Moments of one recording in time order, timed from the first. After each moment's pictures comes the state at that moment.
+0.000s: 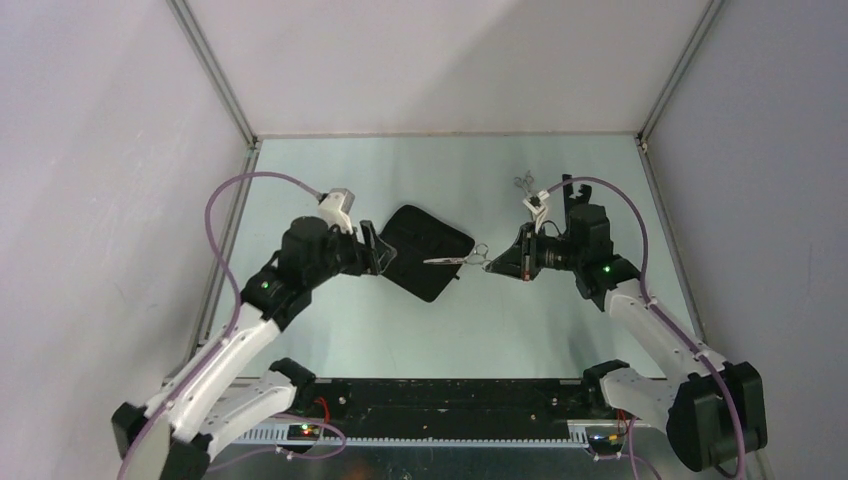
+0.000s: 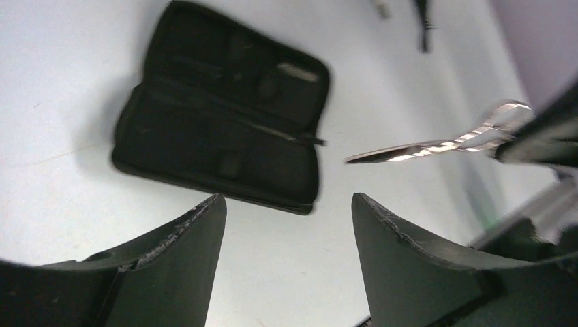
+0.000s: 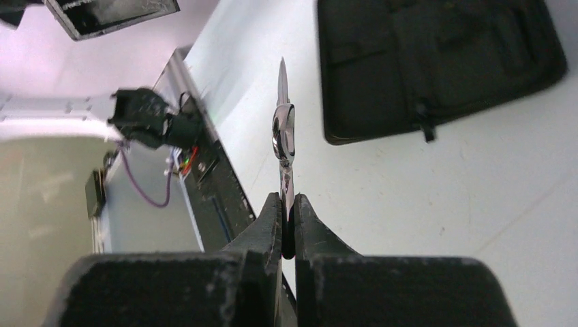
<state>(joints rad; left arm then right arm) -0.54 0.82 0.78 -0.37 0.11 -0.43 0.30 1.05 0.70 -0.10 -0.91 0.31</state>
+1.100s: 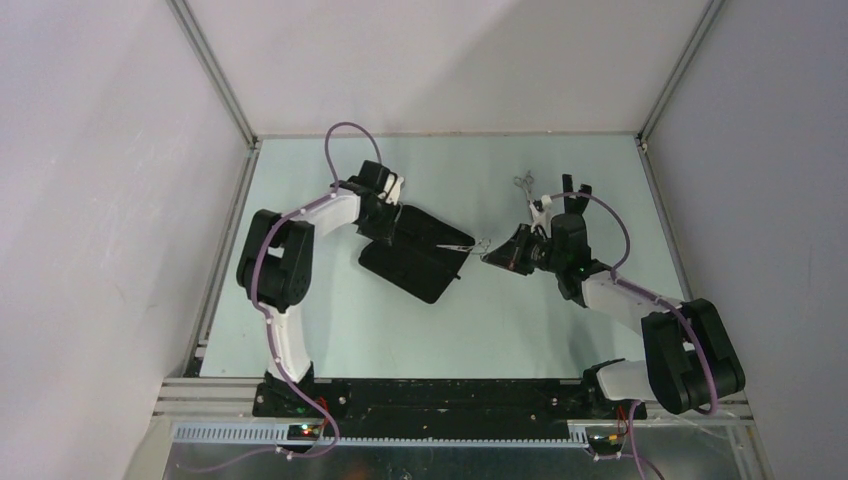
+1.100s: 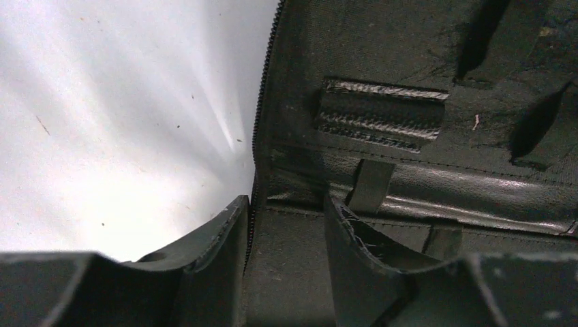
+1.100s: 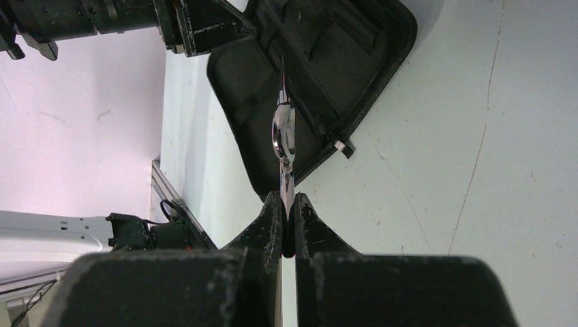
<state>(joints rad) -0.35 1.96 1.35 -0.54 0.05 -0.01 0.31 1.33 0.56 0.28 -0.56 0.74</state>
